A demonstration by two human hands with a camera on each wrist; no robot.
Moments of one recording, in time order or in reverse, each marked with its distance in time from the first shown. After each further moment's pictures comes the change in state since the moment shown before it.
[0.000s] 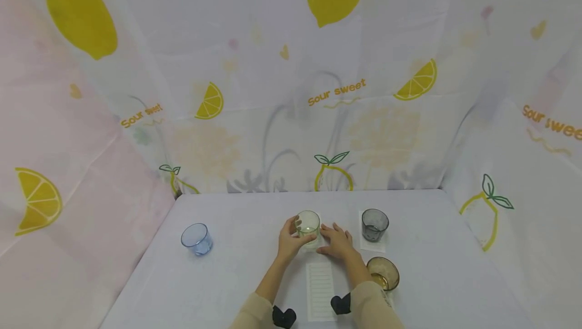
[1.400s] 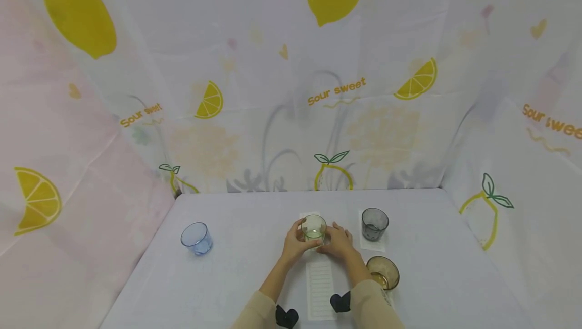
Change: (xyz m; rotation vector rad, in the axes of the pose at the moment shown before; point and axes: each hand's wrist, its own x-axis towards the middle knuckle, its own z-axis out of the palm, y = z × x) left_hand 0.009 -0.051 0.012 0.071 -0.121 -0.044; right_hand 0.000 0.000 0.000 0.054 0.057 0.023
